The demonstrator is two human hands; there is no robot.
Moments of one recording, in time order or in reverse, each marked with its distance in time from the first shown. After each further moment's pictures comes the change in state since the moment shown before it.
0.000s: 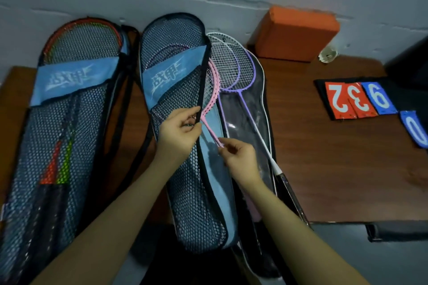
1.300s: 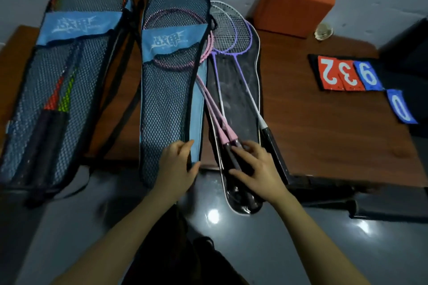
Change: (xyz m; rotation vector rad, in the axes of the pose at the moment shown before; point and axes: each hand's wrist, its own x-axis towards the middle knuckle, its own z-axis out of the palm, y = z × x) left_hand -0.186 -0.079 0.022 0.698 -0.176 0.049; right_hand -0.118 0.101 -0.090 -0.712 -0.161 -0.502
